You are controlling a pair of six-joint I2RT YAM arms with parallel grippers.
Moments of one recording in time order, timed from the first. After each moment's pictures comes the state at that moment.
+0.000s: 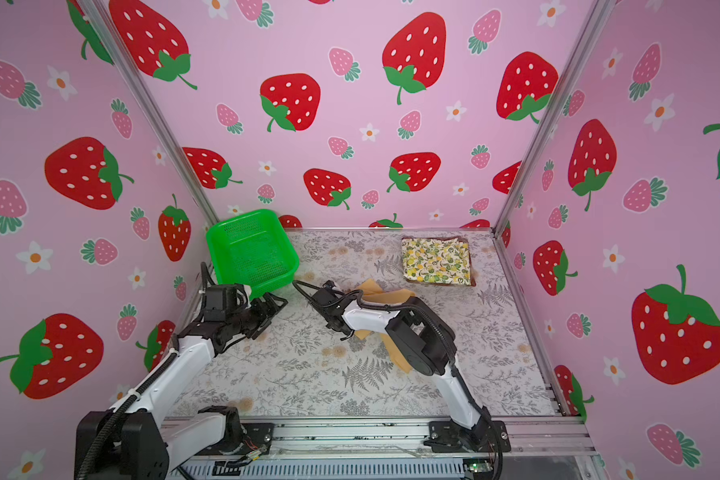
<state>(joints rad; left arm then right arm) -0.01 1.12 0.65 -0.33 0.44 -0.79 1.03 2.17 1.50 -0.50 0.71 0.14</state>
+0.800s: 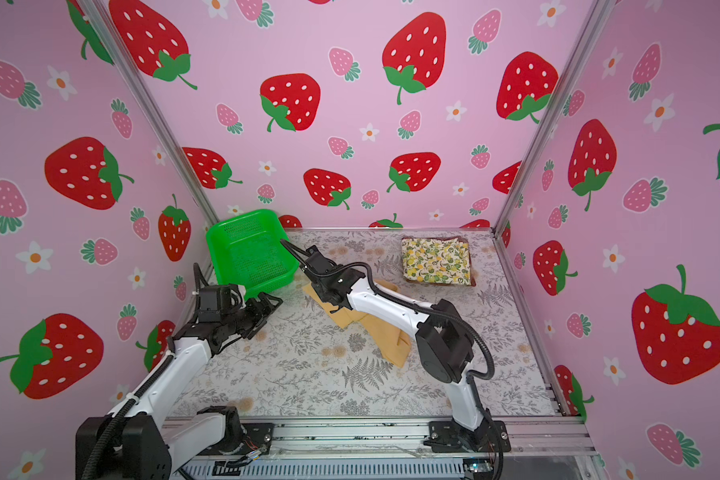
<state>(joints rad) 0.04 1.10 0.65 -0.34 0.44 -0.77 1.05 2.01 1.83 -0.61 0.45 0.11</state>
